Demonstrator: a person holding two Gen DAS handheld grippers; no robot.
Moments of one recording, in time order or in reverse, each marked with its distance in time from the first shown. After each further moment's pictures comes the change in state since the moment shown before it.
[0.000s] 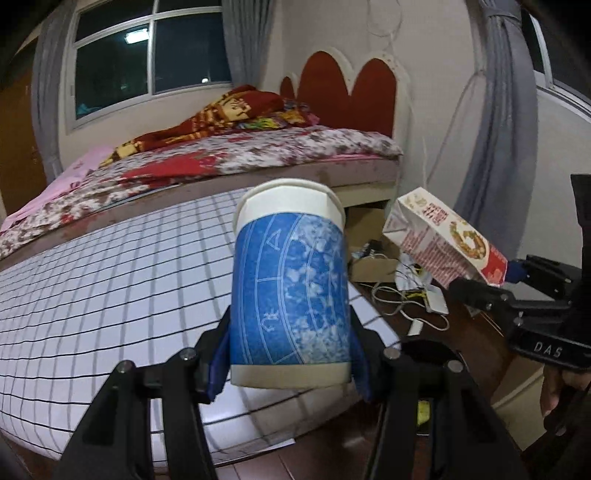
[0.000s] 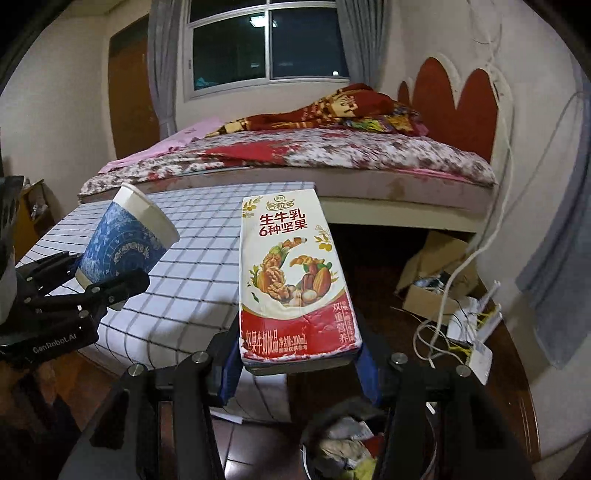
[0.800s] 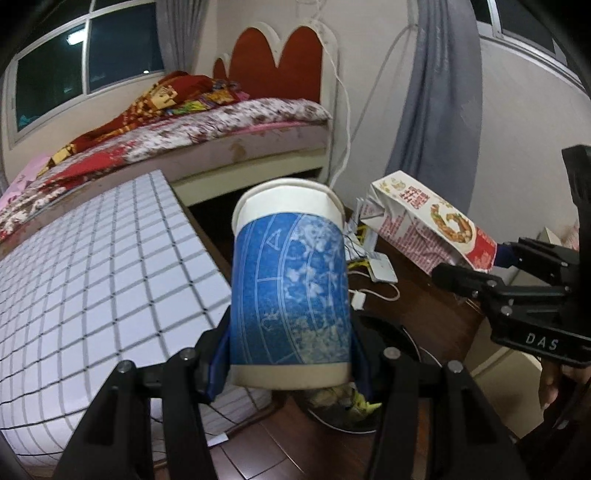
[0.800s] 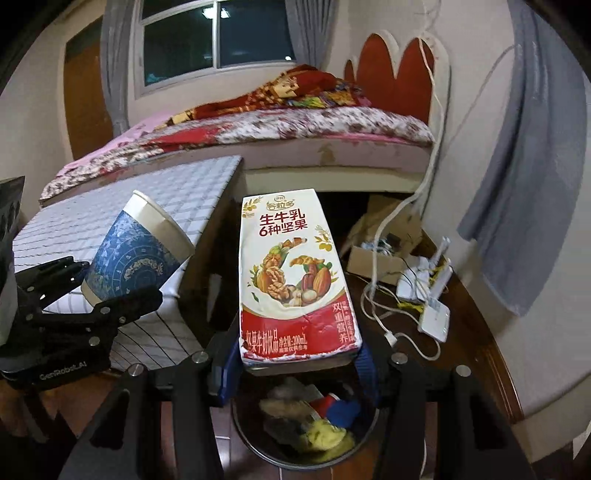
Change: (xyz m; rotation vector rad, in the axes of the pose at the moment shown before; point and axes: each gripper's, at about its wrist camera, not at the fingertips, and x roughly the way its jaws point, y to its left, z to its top) left arm 0.036 -0.111 -0.027 0.113 0.090 -0.177; right arm -0.028 -0.091 -0.064 0.097 0.076 -0.156
